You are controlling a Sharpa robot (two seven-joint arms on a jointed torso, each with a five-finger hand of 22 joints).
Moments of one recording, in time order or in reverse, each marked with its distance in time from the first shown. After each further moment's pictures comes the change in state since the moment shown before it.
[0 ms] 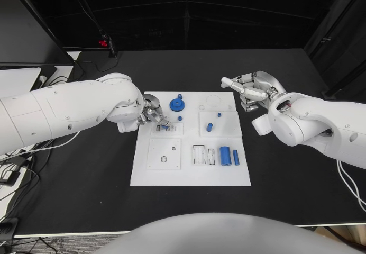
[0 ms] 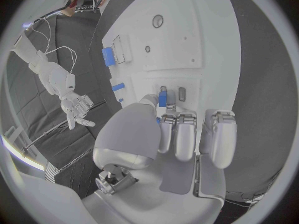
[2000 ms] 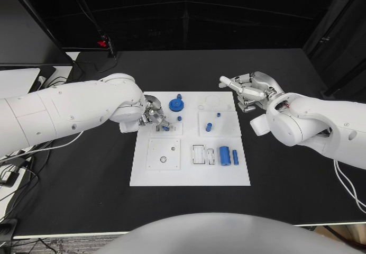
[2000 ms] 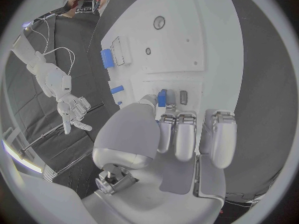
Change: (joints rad) left arm -0.005 0.027 0.003 -0.017 0.002 0.023 -0.031; left_hand -0.025 -0.007 0.004 0.007 -0.020 0.004 0.003 -0.007 0.013 -0.002 0.002 0.000 -0.001 0.000 0.000 0.000 0.000 0.000 0.000 0.000 0.000 0.000; right arm 0.000 0.001 0.000 0.008 0.054 0.014 0.014; right_hand -0.004 0.004 -0.005 0.000 0.000 -0.003 -0.003 0.003 -0.001 0.000 0.000 0.000 0.000 0.000 0.000 0.000 0.000 0.000 0.000 0.000 0.000 0.000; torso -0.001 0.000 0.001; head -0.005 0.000
